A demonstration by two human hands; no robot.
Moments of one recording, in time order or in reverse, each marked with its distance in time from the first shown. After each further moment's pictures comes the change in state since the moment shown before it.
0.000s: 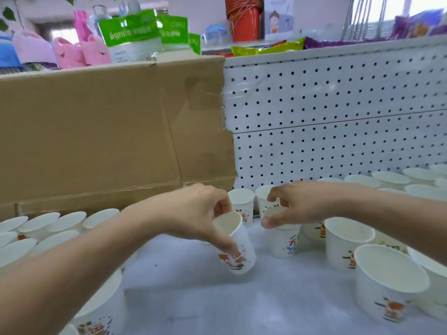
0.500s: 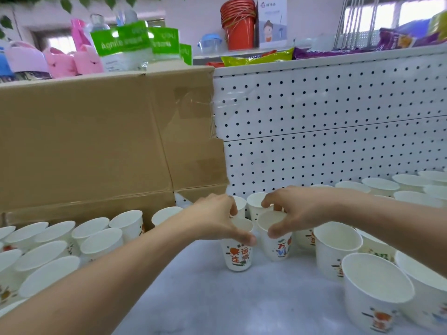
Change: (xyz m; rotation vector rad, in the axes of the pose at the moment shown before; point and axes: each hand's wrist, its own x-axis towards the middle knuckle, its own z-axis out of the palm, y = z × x) left_hand 0.060 0.018 0.032 -0.053 0.047 -0.166; right_hand -0.001 0.015 -0.003 0.012 0.003 -0.038
